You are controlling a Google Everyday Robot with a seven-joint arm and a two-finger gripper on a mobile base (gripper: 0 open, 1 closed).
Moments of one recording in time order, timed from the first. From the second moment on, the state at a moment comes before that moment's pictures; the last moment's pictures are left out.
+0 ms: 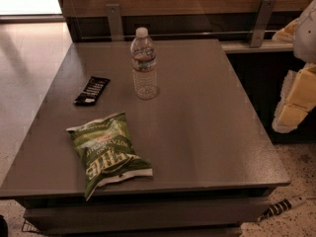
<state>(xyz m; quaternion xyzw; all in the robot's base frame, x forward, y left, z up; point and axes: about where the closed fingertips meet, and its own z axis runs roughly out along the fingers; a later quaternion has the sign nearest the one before) 0.438 -0.215 0.984 -0.60 0.78 -0.04 0.17</state>
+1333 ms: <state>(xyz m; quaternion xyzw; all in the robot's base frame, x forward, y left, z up) 0.449 -0.122 0.956 -0.65 0.70 0.08 0.28</state>
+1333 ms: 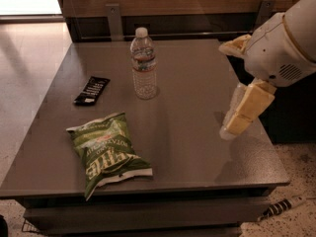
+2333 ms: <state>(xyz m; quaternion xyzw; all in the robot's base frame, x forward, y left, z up) 0.432 -0.015 0.898 -0.66 0.68 0.15 0.30</state>
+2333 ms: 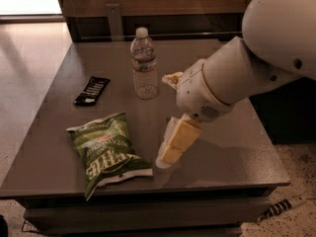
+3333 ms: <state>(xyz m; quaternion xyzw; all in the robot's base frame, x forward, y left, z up) 0.441 0.022 0.869 -0.67 0.66 0.19 0.28</state>
